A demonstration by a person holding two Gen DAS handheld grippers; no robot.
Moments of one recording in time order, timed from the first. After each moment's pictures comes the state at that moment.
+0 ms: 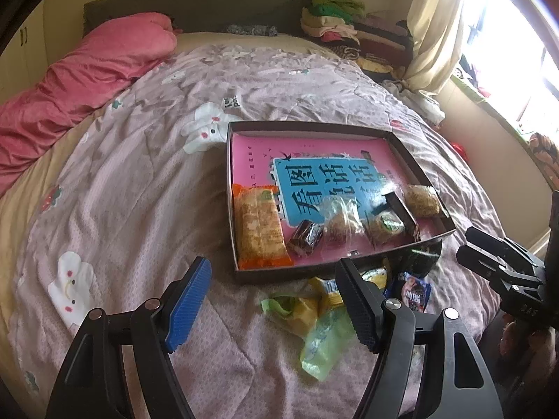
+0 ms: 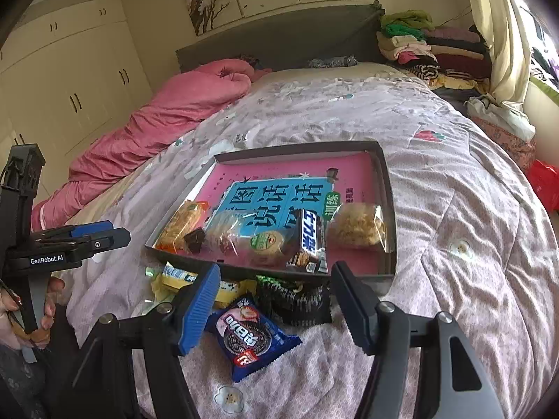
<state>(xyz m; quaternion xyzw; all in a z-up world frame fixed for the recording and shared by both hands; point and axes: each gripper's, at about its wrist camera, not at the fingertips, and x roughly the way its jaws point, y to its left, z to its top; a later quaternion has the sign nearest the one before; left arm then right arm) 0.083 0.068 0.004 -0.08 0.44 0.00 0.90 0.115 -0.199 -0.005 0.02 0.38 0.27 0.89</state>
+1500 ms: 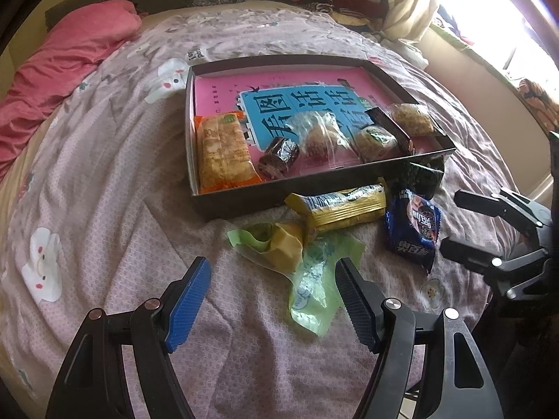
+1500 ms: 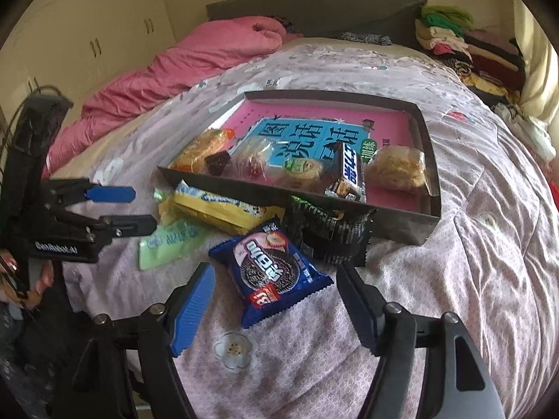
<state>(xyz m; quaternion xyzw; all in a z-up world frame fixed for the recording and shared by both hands) 0.070 0.039 -0.044 -0.03 0.50 -0.05 0.87 0.086 -0.172 -0.046 -0.07 0.42 0.31 0.85</state>
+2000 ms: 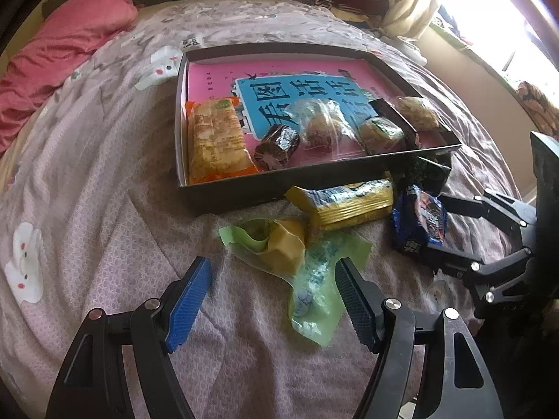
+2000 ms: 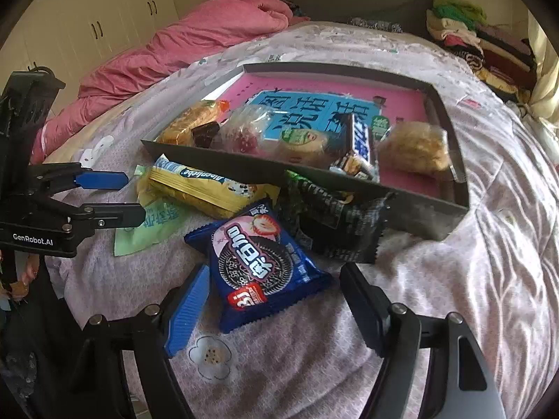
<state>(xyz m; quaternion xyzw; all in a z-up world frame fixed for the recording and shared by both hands) 0.081 0.042 -0.062 -0.04 0.51 -0.05 0.86 0.104 -0.163 -0.075 -0.08 0.45 0.32 0.83</state>
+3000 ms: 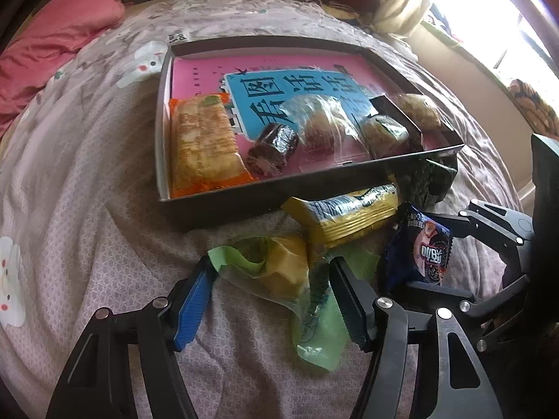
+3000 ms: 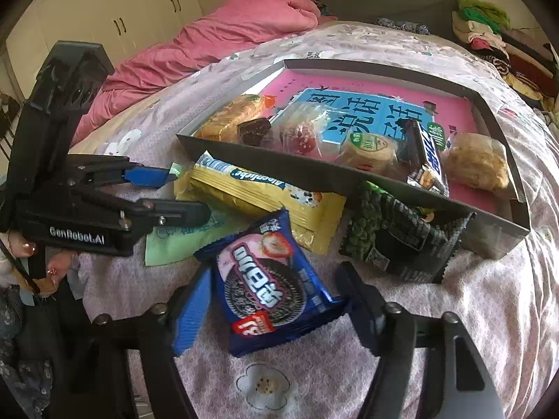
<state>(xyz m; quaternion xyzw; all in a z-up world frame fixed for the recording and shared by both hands) 0.099 0.042 -0.075 -0.04 0.51 -0.08 0.85 0.102 -0.127 -0.080 -0.08 0.44 0.37 0.81</state>
